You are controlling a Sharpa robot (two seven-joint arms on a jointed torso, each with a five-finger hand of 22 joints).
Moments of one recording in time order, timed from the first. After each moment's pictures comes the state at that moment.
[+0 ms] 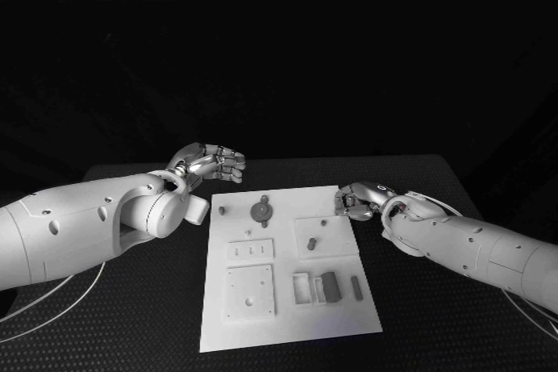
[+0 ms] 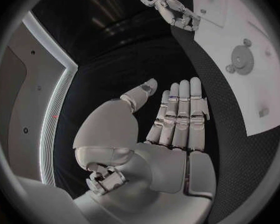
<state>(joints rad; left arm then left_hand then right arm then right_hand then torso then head) 1.37 -0.80 -0.22 1.41 -0.14 -0.36 0.26 1.10 -0.07 0.57 -0.26 0.07 0.80 0.19 0.37 0.44 1.13 0.13 0.12 0.20 0.99 0.10 0.29 0.78 0.04 0.98 0.00 0.22 0.74 1.10 -0.57 -0.10 0.89 -1.34 -0.36 0.17 1.02 0.04 0.53 -0.29 0.04 0.82 0.11 0.21 0.95 1.03 0.01 1.12 1.01 1.20 -0.10 1.32 1.08 0.23 1.03 -0.02 0.96 1.30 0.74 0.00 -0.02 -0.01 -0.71</state>
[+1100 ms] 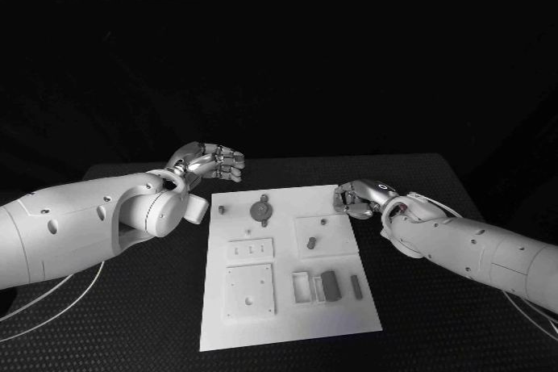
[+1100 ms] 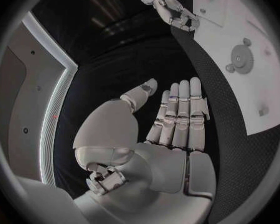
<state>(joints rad) 1.37 -0.80 -0.22 1.40 -0.14 -0.36 0.26 1.10 -0.07 0.57 -0.26 0.07 0.80 0.19 0.37 0.44 1.13 0.13 0.12 0.20 0.99 0.10 0.29 0.78 0.05 0.98 0.00 0.22 0.74 1.09 -0.59 -0.10 0.93 -1.34 -0.43 0.17 1.01 0.03 0.54 -0.29 0.04 0.83 0.10 0.16 0.88 1.04 0.00 1.10 0.98 1.20 -0.11 1.34 1.07 0.24 1.03 -0.02 0.97 1.30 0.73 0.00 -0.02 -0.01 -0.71</state>
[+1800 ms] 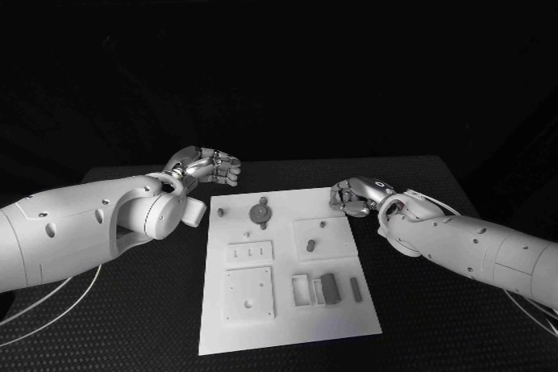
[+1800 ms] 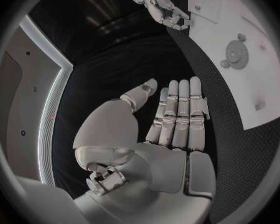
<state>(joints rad) 1.37 -0.80 -0.22 1.40 -0.14 -0.39 0.22 1.09 -0.06 0.57 -0.25 0.07 0.86 0.16 0.40 0.45 1.19 0.11 0.14 0.23 1.01 0.10 0.29 0.80 0.05 0.99 0.00 0.22 0.76 1.11 -0.61 -0.09 1.00 -1.36 -0.43 0.11 1.01 0.03 0.54 -0.29 0.04 0.84 0.10 0.16 0.88 1.04 0.00 1.10 0.98 1.20 -0.11 1.34 1.07 0.25 1.04 -0.02 0.98 1.30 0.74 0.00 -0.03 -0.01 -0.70</state>
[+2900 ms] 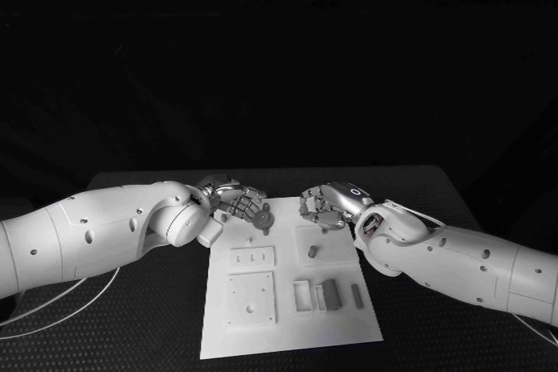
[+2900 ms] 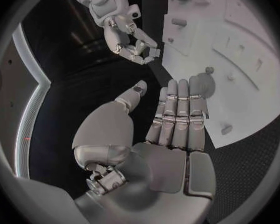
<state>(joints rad) 1.36 -0.72 -0.24 1.38 -0.30 -0.28 -0.13 0.97 -0.06 0.47 -0.18 0.05 0.89 0.15 0.37 0.43 1.22 0.09 0.13 0.24 1.05 0.08 0.27 0.83 0.06 1.01 -0.01 0.22 0.78 1.12 -0.65 -0.08 1.35 -1.52 -0.51 -0.07 1.01 0.03 0.54 -0.29 0.04 0.86 0.08 0.16 0.87 1.05 -0.02 1.10 0.98 1.21 -0.12 1.35 1.06 0.25 1.06 -0.03 0.99 1.30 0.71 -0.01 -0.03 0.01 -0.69</state>
